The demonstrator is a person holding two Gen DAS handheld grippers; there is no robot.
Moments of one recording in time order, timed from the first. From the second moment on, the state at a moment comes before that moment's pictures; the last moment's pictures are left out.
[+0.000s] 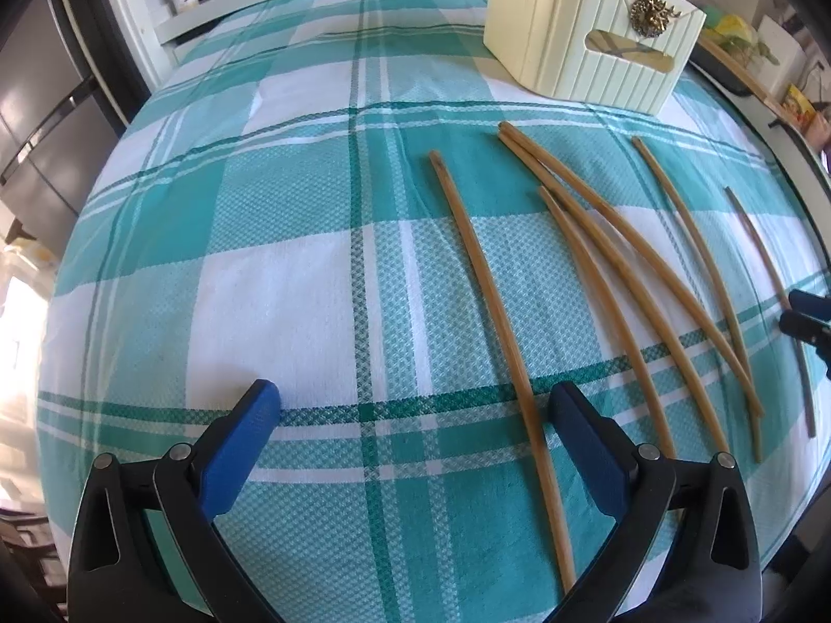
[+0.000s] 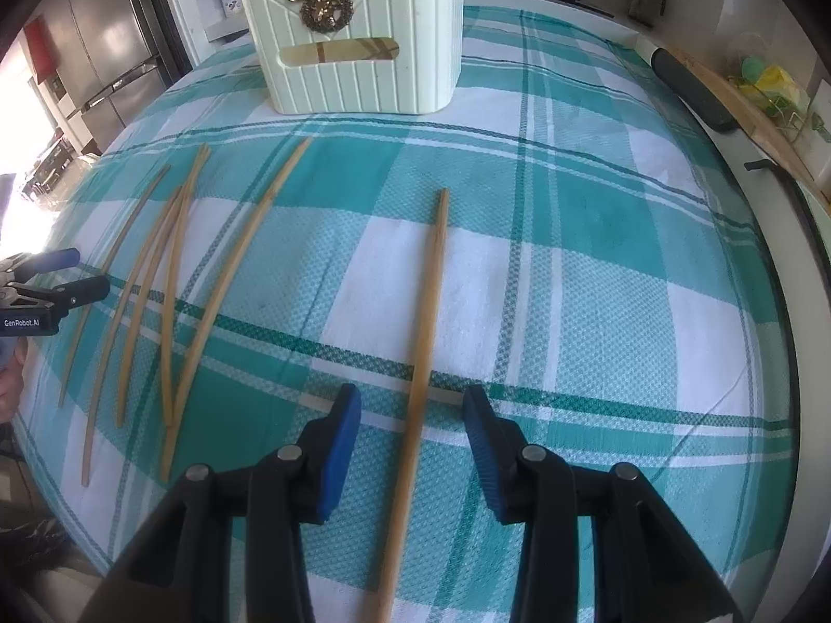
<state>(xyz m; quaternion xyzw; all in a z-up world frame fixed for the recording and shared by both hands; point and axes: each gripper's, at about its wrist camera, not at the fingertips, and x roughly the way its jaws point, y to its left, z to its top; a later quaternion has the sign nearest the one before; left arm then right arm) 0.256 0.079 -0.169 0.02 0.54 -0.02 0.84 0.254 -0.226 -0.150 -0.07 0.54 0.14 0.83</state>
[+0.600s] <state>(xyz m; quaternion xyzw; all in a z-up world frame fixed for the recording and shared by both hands) 0.296 0.082 -0.159 -0.03 0.54 -0.08 0.84 0.282 -0.233 -0.150 -0.04 0.57 0.16 0.81</state>
